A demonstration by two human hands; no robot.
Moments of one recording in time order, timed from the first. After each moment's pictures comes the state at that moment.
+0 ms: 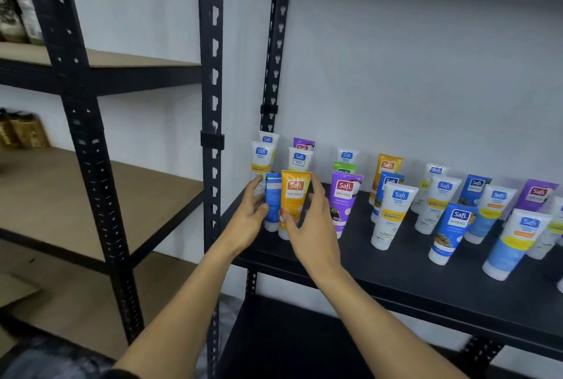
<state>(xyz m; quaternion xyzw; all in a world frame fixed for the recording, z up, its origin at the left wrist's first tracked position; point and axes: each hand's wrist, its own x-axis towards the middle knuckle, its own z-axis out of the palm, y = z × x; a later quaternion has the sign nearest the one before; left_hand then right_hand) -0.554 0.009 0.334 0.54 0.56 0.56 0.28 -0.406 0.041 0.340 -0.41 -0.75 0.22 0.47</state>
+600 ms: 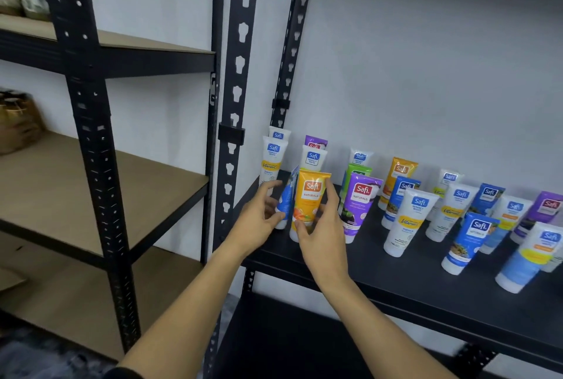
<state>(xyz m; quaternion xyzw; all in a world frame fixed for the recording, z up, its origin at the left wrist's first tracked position) -0.576 0.028 0.312 0.57 0.59 0.53 0.20 -0.420 0.054 0.313 -0.42 -0.73 0.23 0.49</state>
